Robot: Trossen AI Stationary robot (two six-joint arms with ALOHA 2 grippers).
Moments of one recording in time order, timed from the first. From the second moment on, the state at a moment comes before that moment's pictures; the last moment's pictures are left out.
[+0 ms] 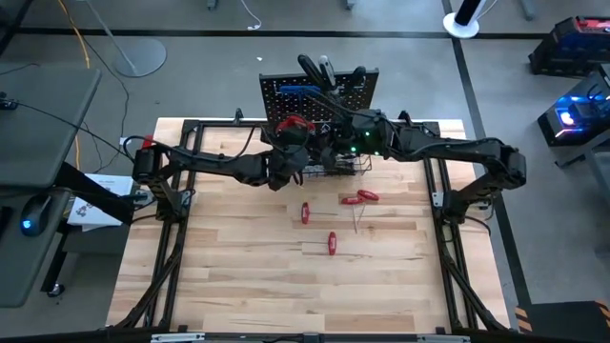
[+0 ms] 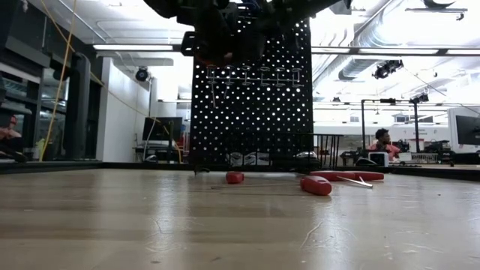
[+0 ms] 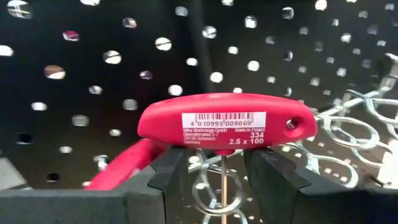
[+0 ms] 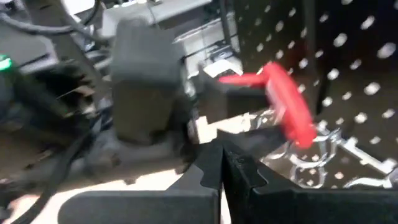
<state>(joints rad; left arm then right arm) 0.09 1.75 1.27 0.13 -1.20 -0.18 -0.25 1.47 1.26 -0.12 0.05 0.30</state>
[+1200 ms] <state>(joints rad) 0.08 1.75 1.27 0.16 -1.18 0.10 -0.29 1.50 1.26 -0.14 0.11 0.15</state>
